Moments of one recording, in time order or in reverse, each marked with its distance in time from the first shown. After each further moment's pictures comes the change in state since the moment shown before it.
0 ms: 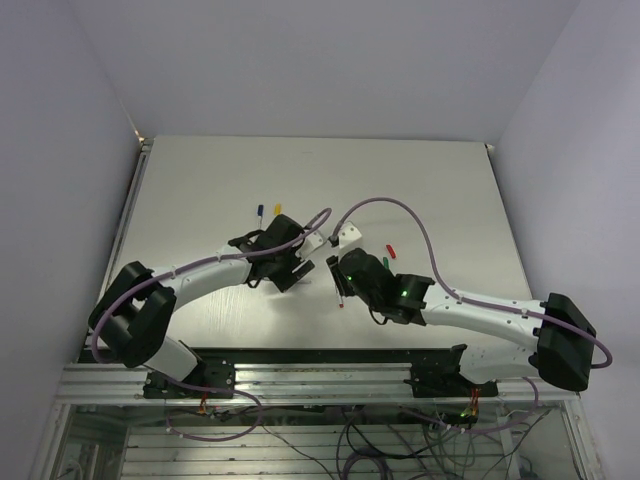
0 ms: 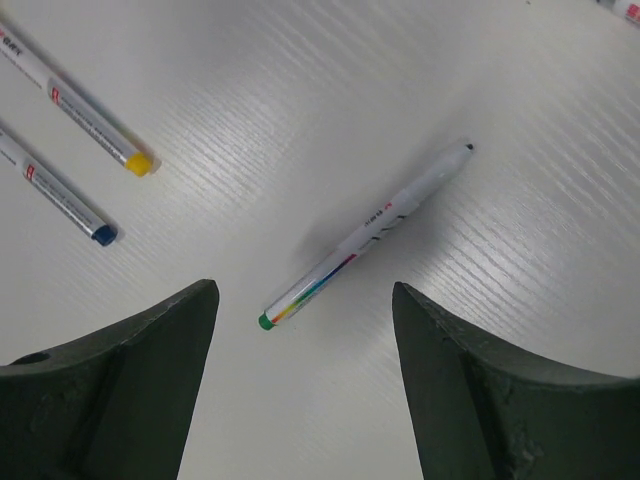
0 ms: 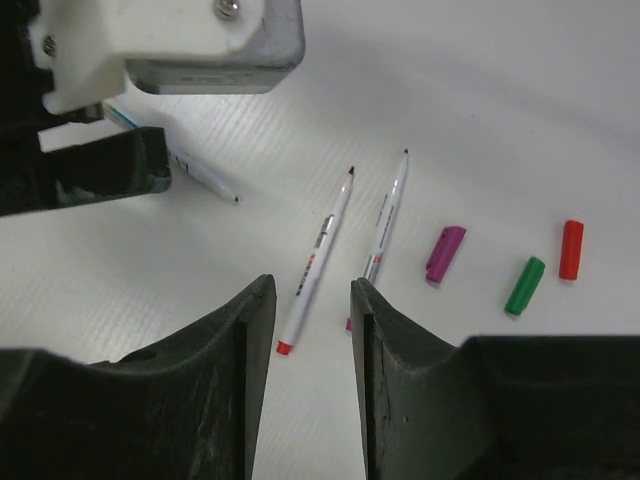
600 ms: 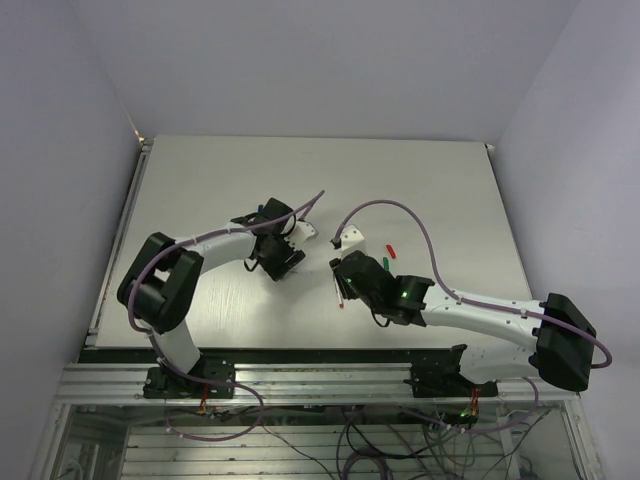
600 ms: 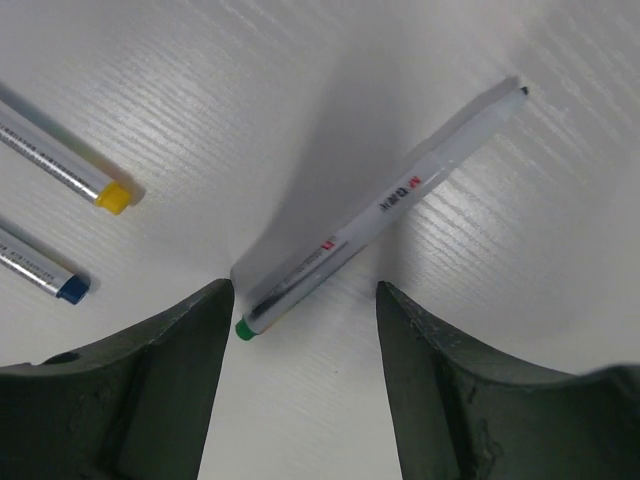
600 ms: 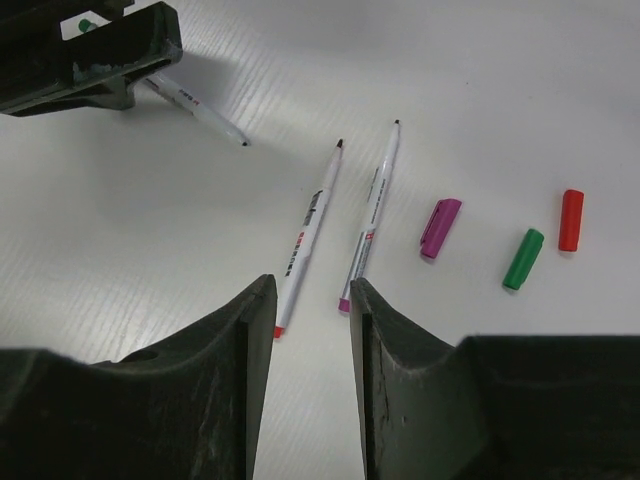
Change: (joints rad) left arm 0.160 0.213 0.115 -0.061 0.185 0.125; right arm 0.000 -0.003 -0.023 -0.048 0.017 0.044
